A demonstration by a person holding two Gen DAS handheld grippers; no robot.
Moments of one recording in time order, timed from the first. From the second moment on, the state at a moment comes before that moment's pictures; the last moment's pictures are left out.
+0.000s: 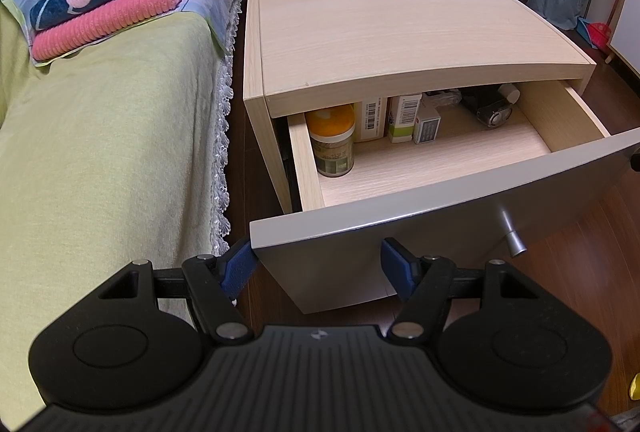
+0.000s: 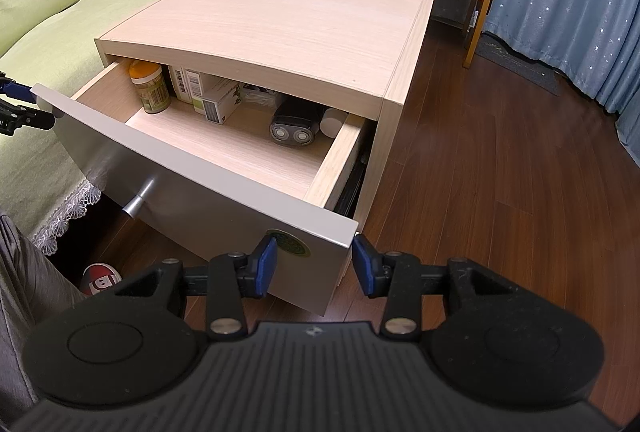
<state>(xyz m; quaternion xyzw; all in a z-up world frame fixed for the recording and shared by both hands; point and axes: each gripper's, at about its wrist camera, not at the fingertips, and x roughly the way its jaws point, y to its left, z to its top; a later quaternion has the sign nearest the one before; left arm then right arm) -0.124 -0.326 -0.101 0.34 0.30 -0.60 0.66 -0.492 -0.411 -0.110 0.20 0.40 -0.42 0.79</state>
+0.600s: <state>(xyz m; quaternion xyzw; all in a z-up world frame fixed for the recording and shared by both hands) -0.124 -0.328 -0.101 0.34 0.30 -0.60 0.66 -0.491 -0.416 -0.110 0.20 0.40 -0.42 0.79</state>
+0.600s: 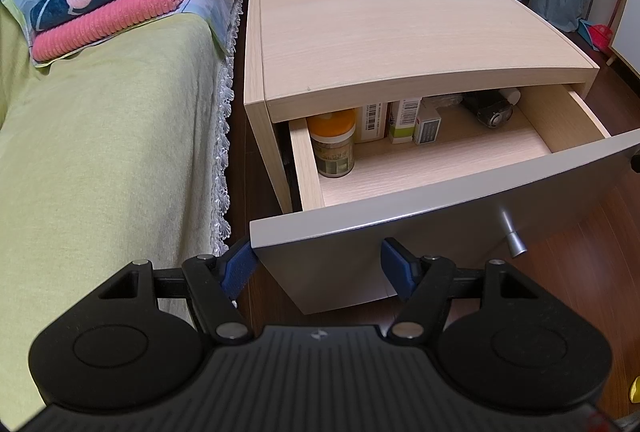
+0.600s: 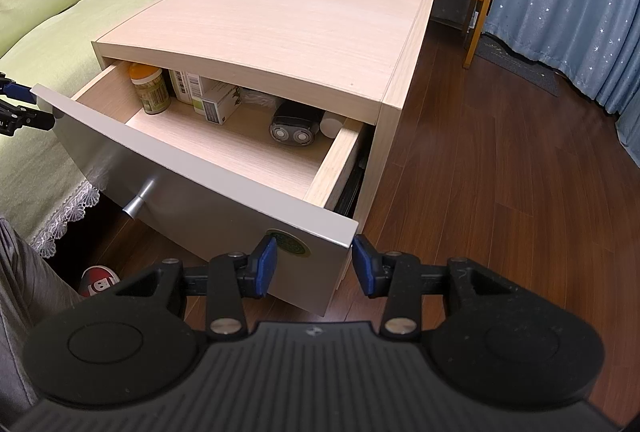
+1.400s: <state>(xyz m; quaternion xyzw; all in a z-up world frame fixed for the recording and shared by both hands) -0.181 -0.325 -0.120 0.33 0.38 -0.57 0.65 -0.427 -0.386 -0.131 0.31 0.35 -0.45 0.76</state>
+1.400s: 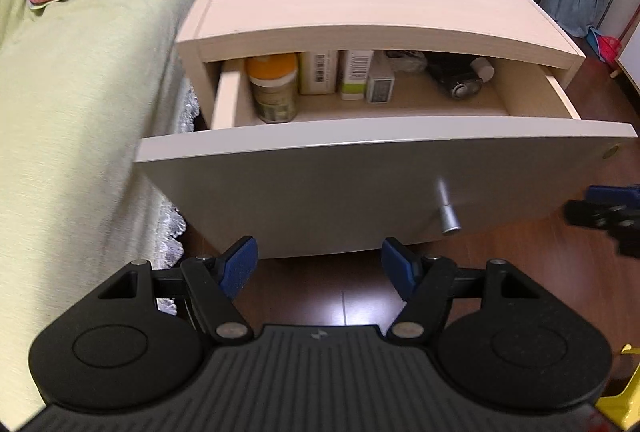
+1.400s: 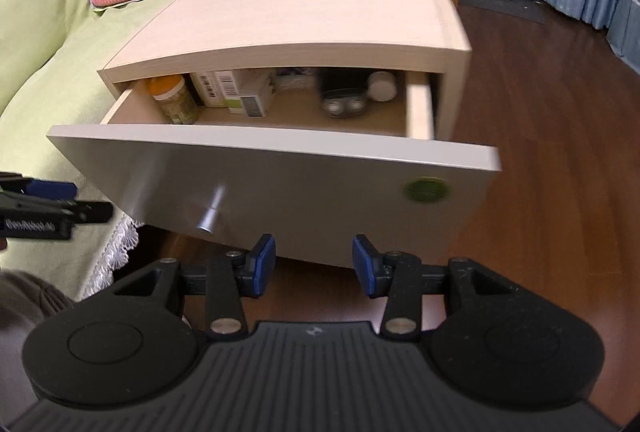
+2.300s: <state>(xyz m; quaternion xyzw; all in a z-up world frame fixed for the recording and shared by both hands) -0.178 -0.357 -0.131 0.31 0.39 -0.55 0.67 -0.412 -0.408 -0.132 0.30 0.35 -0.47 0.75</state>
